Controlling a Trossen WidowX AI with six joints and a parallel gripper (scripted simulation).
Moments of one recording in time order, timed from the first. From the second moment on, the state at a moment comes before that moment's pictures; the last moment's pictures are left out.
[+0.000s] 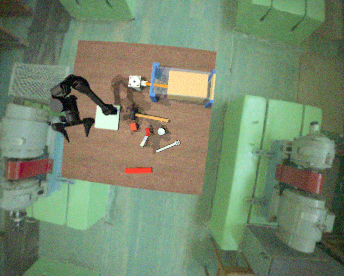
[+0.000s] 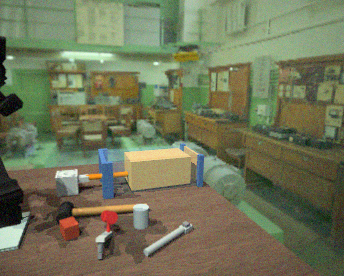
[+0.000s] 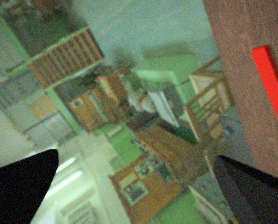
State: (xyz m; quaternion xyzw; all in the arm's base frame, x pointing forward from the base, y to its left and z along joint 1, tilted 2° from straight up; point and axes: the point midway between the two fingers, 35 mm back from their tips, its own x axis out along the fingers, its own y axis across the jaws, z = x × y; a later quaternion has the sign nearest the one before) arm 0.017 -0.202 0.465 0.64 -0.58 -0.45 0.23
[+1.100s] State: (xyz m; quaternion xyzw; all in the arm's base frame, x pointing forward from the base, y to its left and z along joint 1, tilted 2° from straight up) arm 0.276 -0.253 0.164 0.60 0.35 -0.62 0.38
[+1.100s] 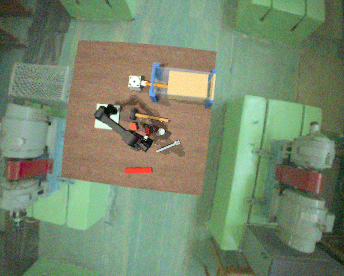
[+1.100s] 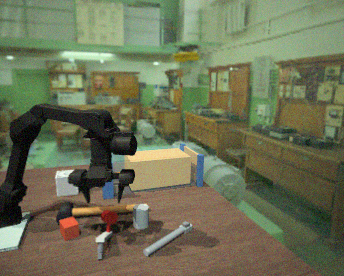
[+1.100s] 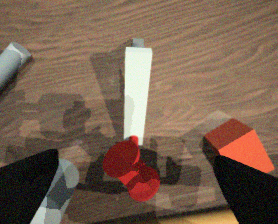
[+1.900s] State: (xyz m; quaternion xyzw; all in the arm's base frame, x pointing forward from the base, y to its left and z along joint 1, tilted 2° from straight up) arm 0.279 -0.257 0.067 0.60 0.35 -0.61 0.38
